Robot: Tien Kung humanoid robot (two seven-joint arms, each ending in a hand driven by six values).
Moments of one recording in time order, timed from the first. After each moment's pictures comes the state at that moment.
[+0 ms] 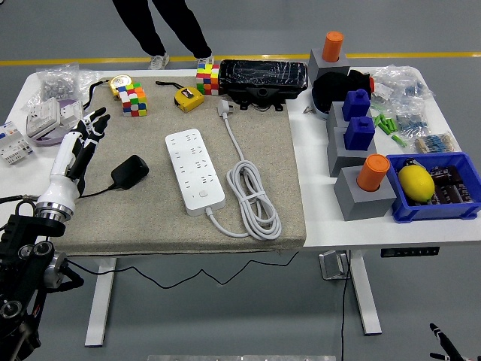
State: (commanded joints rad) left arm -0.15 0.06 -1.50 -1.23 1.39 0.05 -0.22; right arm 0.19 -0.07 1.71 0.18 -1.50 0.01 -0.17
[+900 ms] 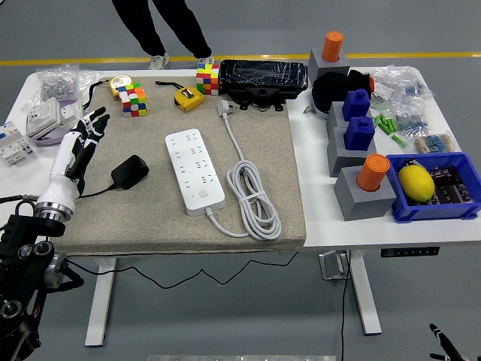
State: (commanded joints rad) left arm -0.15 0.06 -1.50 -1.23 1.39 0.05 -0.22; right arm 0.19 -0.06 1.71 0.18 -1.50 0.01 -0.17
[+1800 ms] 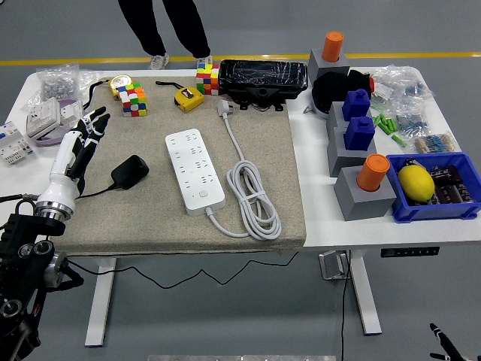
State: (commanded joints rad) left arm -0.15 0.07 -1.50 -1.22 1.39 0.05 -0.22; right arm 0.19 -0.07 1.71 0.18 -1.50 0.01 -0.17
